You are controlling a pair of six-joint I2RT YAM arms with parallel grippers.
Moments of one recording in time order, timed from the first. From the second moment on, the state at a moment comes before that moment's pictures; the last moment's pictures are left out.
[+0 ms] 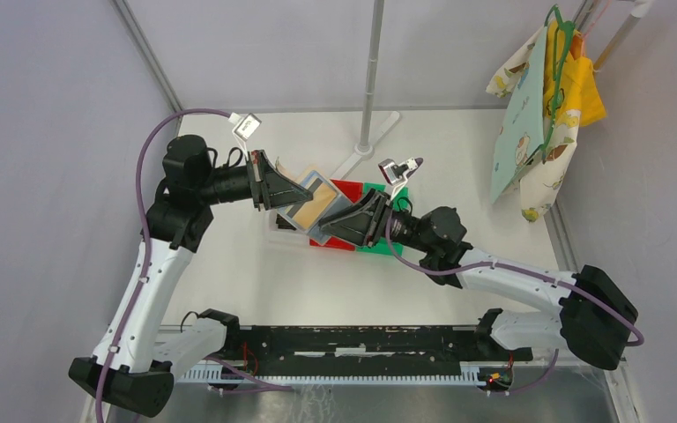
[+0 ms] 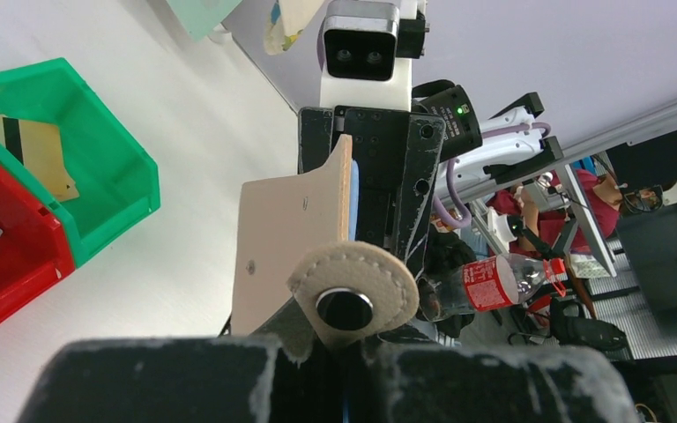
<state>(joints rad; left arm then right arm) -0.26 0.99 1.18 -0.39 1.03 -0.66 0.91 1.22 0.66 0.95 -0.41 1.07</state>
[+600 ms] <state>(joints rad) -0.26 0.99 1.16 -0.35 1.06 -0.72 0.93 1.29 0.69 1.10 -0.39 1.11</state>
